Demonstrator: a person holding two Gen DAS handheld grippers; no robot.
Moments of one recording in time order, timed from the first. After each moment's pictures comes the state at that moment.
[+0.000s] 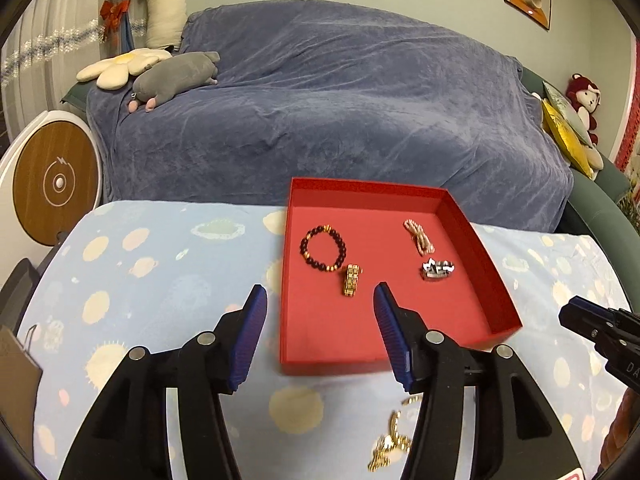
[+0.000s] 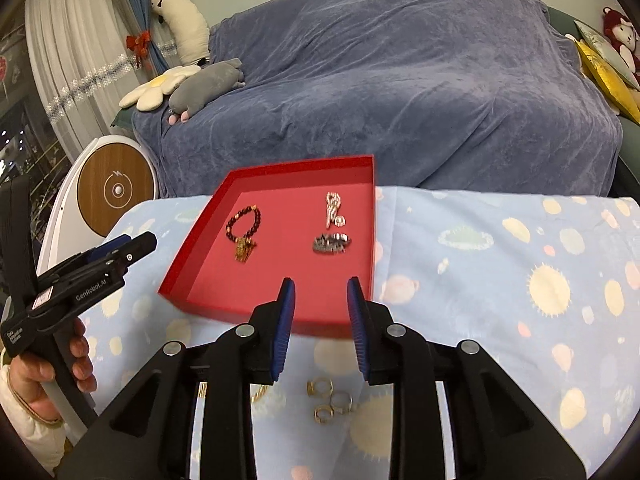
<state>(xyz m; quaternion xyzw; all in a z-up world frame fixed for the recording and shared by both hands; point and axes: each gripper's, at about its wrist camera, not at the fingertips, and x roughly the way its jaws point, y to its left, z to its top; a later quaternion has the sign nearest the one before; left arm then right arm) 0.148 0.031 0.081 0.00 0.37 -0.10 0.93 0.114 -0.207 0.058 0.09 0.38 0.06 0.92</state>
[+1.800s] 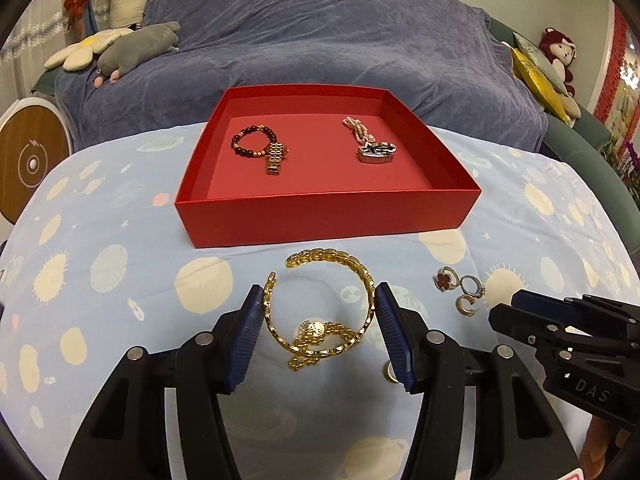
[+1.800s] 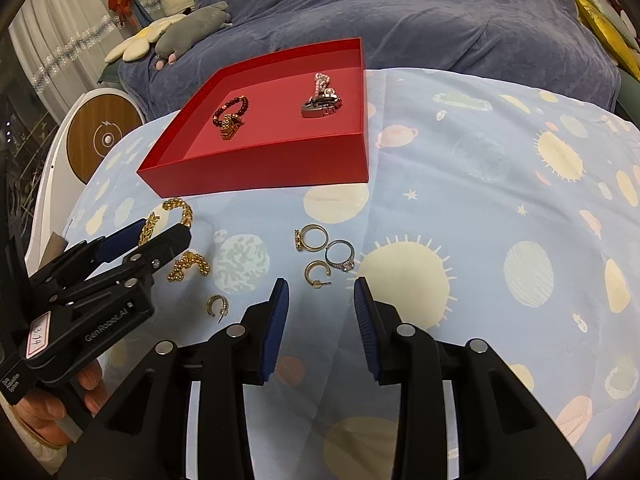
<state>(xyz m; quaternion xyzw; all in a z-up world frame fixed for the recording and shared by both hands) 0.086 -0.018 0.011 0.02 0.42 -0.14 0.90 0.080 -0.192 -0.020 0.09 0.46 0.06 0.88</state>
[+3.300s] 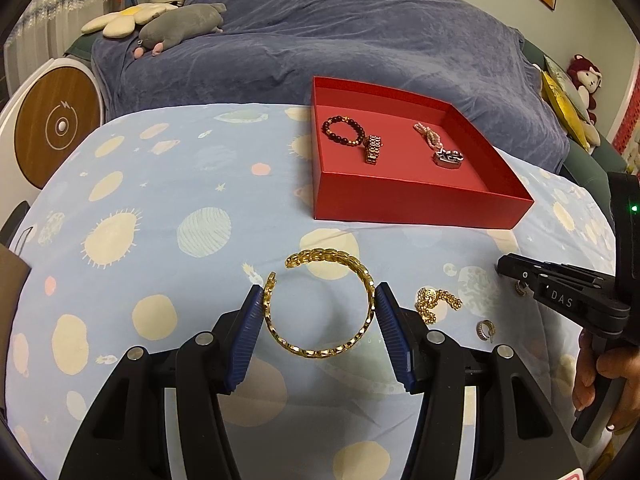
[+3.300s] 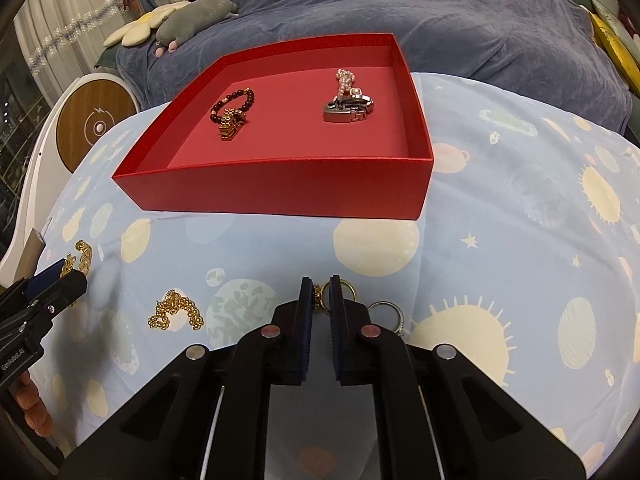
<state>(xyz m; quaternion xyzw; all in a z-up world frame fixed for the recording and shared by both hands) 0.076 0.069 0.011 -0.02 0.43 -0.11 0.90 0.128 -0.161 -0.039 0.06 0.46 0.05 0.88</state>
